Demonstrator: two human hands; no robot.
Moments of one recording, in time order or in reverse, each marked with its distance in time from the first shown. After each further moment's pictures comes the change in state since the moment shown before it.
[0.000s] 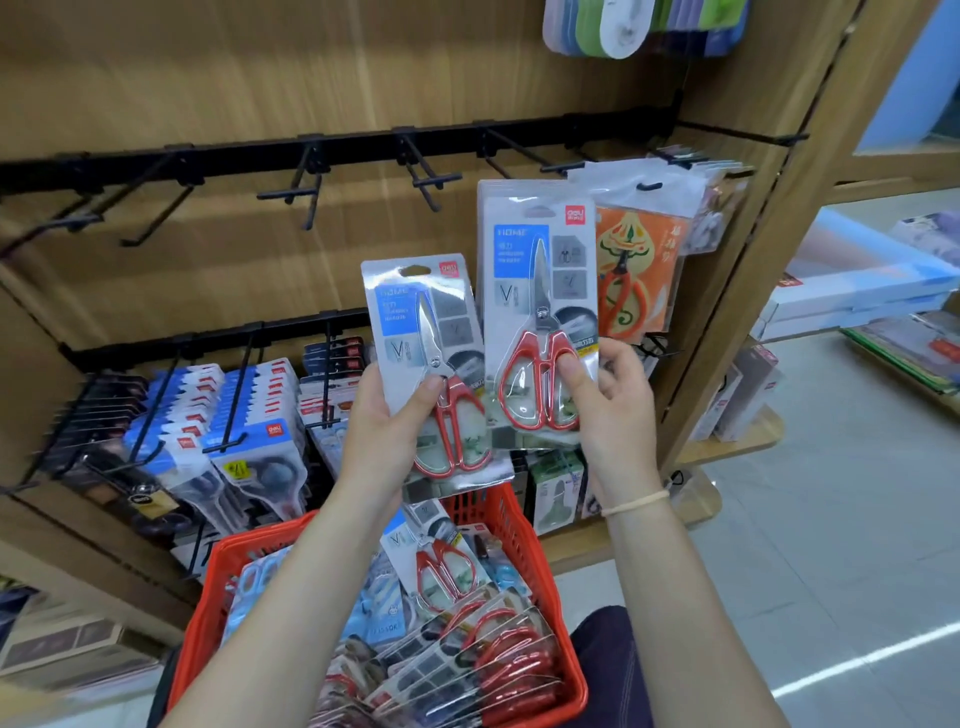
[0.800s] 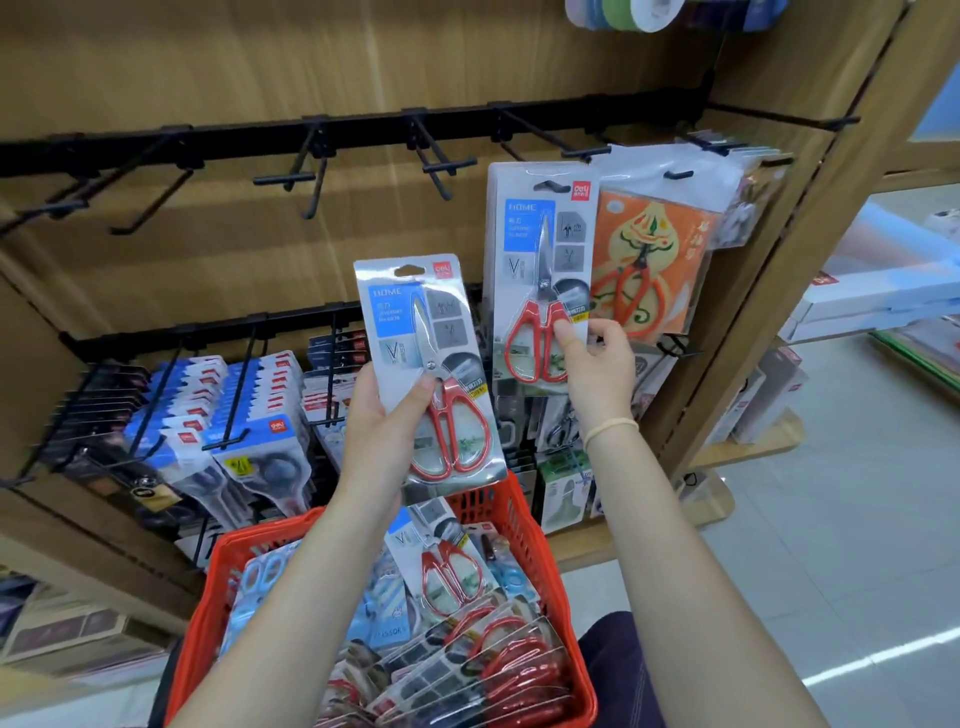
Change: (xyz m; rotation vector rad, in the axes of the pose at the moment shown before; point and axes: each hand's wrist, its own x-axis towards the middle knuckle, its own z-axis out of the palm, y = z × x) left_hand 0.011 -0.008 -0.002 -0.016 0.073 -0.037; right_hand 0.072 0.038 0.026 -0.232 0.150 0.155
